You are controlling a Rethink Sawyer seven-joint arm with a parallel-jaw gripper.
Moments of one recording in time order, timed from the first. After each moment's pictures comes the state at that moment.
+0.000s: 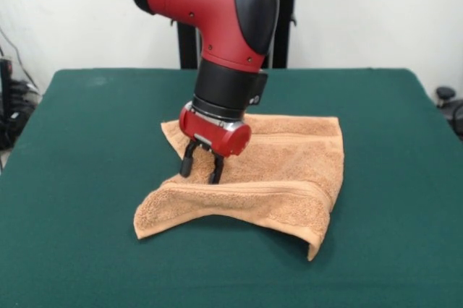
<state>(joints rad) -0.11 -0.34 -0.21 1.68 0.04 -0.13 2.30</state>
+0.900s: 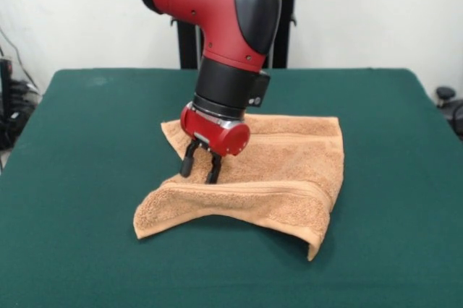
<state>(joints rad) -0.11 -0.34 -0.20 1.74 0.16 -0.24 2.30</state>
